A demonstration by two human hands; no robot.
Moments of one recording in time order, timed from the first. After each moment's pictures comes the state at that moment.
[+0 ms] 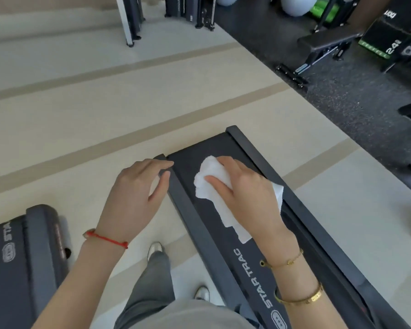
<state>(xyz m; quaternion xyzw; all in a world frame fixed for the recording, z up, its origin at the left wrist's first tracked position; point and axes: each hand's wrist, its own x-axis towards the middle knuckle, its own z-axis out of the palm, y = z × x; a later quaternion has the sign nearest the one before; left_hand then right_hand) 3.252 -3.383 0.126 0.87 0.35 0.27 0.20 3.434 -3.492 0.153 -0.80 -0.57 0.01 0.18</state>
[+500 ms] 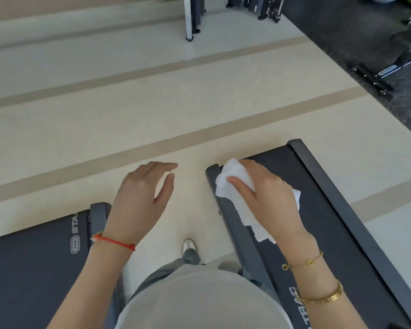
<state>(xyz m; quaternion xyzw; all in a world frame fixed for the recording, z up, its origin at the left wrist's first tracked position) 3.150 -3.170 0.120 0.84 0.46 0.23 0.18 3.373 -3.253 0.114 -0.77 -0.59 0.08 0.22</state>
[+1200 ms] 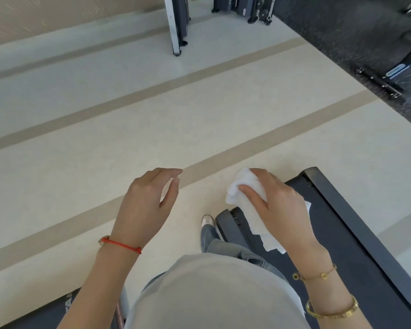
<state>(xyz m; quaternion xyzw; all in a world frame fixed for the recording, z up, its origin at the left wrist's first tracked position) 3.257 -2.818 0.104 0.86 0.43 0.18 0.20 3.475 -2.938 0.097 -0.81 -0.53 0.08 0.24</state>
